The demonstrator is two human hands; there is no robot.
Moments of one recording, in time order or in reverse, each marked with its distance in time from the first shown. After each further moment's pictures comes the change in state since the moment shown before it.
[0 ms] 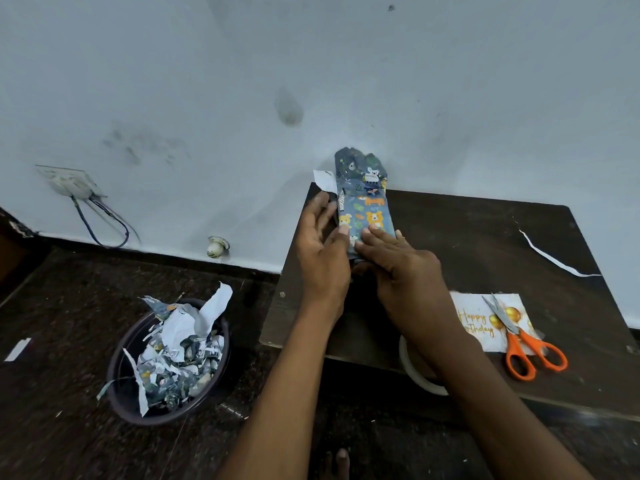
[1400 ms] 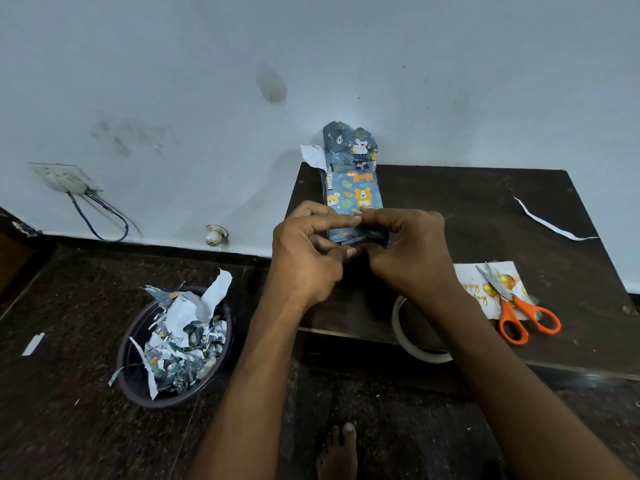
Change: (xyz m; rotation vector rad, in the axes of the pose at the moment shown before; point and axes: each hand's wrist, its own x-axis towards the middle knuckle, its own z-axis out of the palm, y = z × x) left_hand -0.027 0.039 -0.031 0.591 -0.358 0.086; right_hand 0.010 -0.007 -0.026 0.134 -0.037 0.175
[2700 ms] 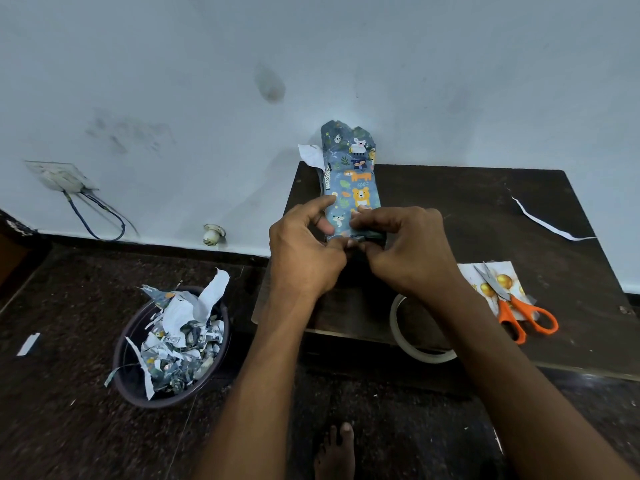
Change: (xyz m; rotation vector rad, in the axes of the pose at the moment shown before) left_hand 0.014 -0.022 0.013 0.113 0.220 -0.016; right_hand 0.003 -0.001 -0.005 0.022 -0.094 0.122
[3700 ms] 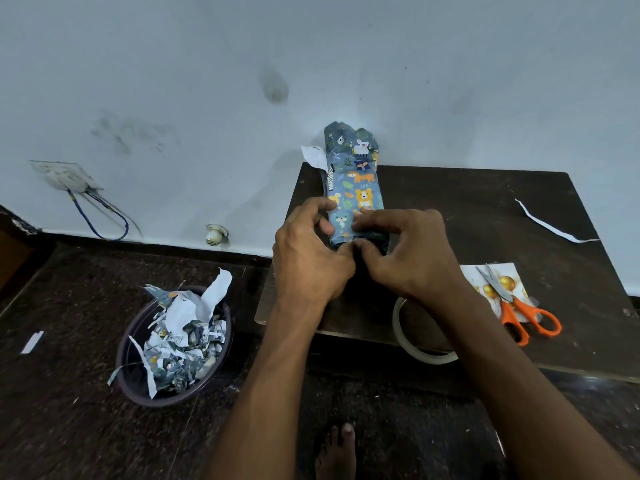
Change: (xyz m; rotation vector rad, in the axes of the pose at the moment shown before) left_hand -0.007 0.002 -0.002 0.174 0.055 0.098; right_hand -0.001 -0.004 -0.002 -0.024 -0.010 -0.037
